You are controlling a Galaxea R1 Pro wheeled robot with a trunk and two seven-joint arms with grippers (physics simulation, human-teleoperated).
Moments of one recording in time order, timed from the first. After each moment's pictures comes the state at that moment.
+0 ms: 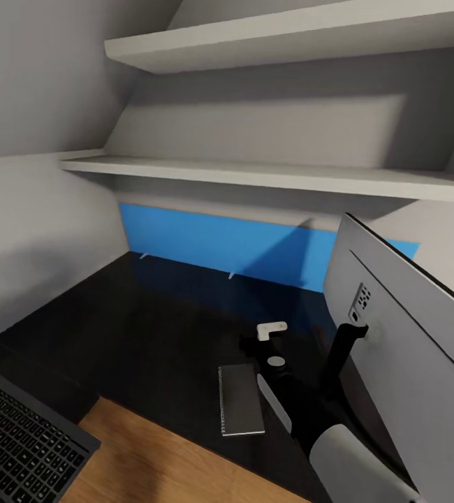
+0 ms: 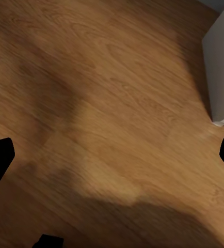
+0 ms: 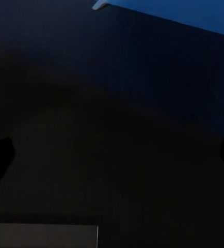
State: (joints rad) left arm -0.06 -0.05 -0.36 -0.30 0.52 -0.63 0.07; right arm -0.67 0.13 0.41 -0.81 -0.18 0.23 -0.32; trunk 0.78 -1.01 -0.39
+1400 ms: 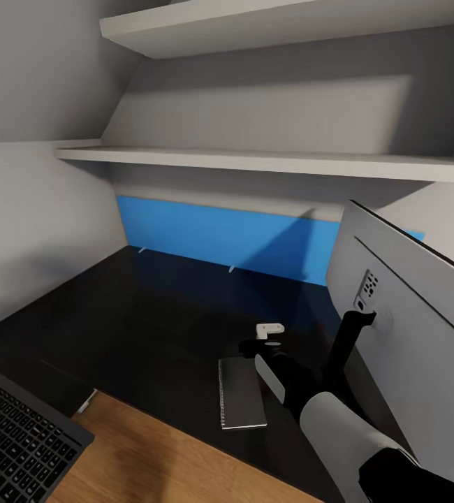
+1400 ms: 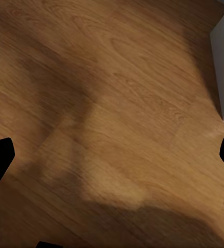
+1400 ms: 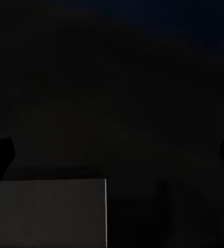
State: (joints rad) left arm -0.06 -0.04 -0.36 -0.30 0.52 -0.64 0.08; right arm -0.83 0.17 0.40 -0.56 -0.37 0.38 -0.32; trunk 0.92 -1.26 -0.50
